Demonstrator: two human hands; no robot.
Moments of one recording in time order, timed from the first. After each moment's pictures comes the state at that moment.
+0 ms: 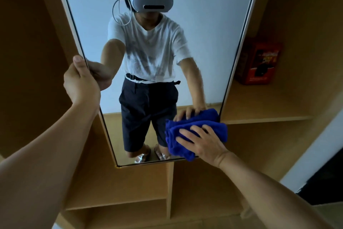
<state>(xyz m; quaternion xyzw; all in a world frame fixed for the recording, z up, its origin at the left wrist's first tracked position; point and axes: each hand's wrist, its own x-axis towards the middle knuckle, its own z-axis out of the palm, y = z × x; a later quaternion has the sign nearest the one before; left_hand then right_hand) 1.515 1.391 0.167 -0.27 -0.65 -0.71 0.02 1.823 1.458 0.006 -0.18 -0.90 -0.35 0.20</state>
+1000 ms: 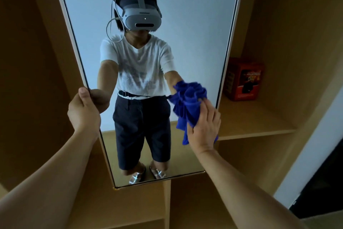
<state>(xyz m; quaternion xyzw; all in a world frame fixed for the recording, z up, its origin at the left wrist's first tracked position) 1.522 1.374 0.175 -0.28 -0.67 -0.69 -0.02 1.777 1.448 0.105 -0.48 -0.68 -0.15 0.54</state>
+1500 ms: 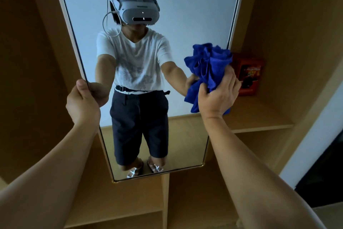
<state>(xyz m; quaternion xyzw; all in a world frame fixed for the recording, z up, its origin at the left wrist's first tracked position) 1.521 1.377 0.172 -0.27 -0.67 -0.69 -0.02 1.785 1.471 0.177 -0.48 -0.53 -0.16 0.68</state>
